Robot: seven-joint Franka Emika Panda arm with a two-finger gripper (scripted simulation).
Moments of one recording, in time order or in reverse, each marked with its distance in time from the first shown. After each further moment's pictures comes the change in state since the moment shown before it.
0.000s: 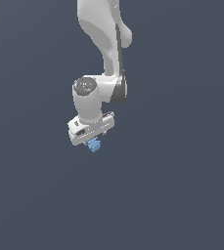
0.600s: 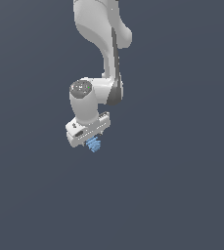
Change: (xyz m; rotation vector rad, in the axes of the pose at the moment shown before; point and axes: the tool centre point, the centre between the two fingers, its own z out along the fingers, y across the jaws) arm -0.013 0.009 0.014 0.000 0.002 -0.102
